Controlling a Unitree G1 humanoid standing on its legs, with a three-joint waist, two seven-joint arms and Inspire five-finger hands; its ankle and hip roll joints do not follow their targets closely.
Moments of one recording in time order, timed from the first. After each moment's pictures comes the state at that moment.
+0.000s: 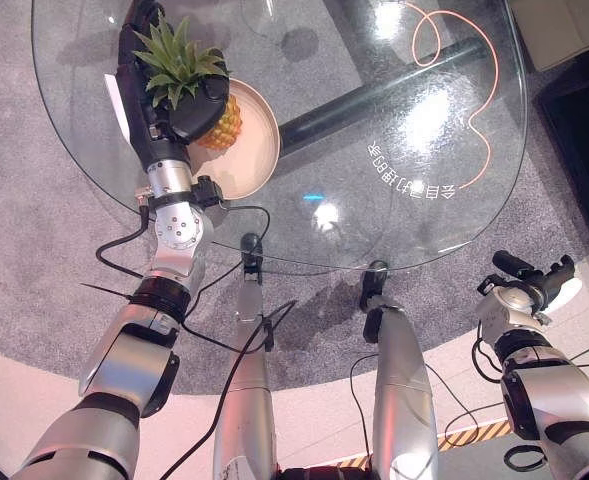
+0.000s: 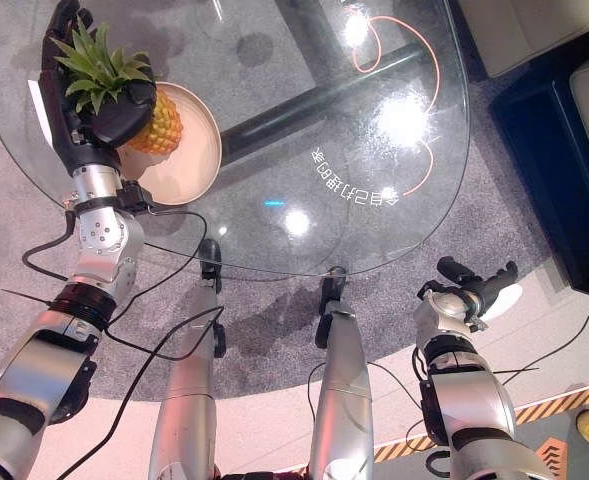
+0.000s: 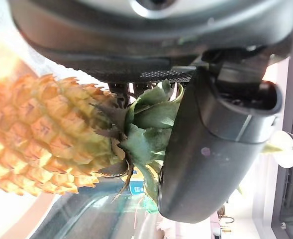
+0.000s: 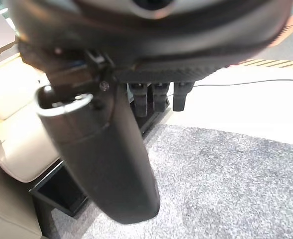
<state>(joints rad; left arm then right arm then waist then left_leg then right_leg) -0.92 0.45 -0.33 0.77 -0.50 -0.71 0.46 -0.76 -0.48 0.05 1.24 0.68 -0.21 -0.72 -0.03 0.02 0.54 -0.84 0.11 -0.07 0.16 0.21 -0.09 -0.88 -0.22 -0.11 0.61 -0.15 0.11</state>
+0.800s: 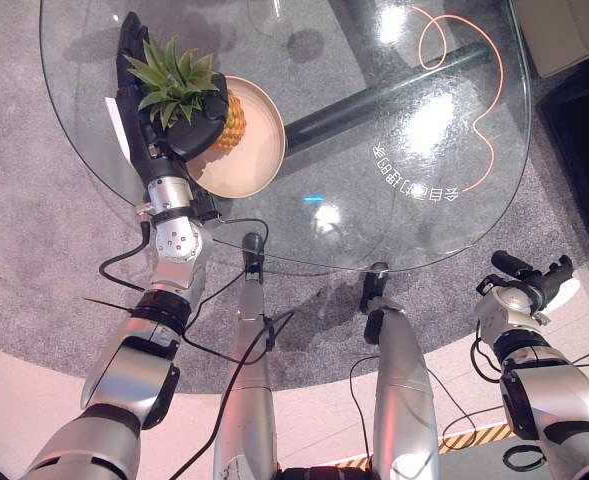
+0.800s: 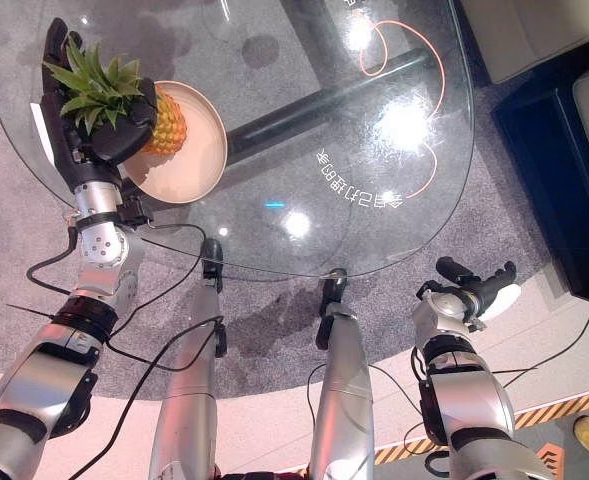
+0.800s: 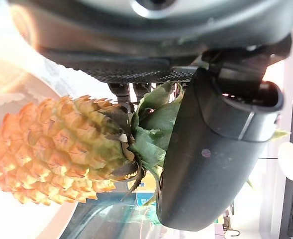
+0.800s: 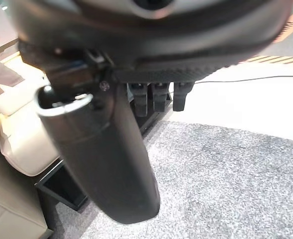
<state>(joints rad) -0.84 0.45 -0.30 0.73 -0.50 -0.73 0.47 -0.76 -0.48 0.05 1.24 0.68 -0.21 -0.72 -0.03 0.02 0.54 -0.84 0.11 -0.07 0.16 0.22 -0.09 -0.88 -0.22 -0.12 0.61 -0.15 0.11</state>
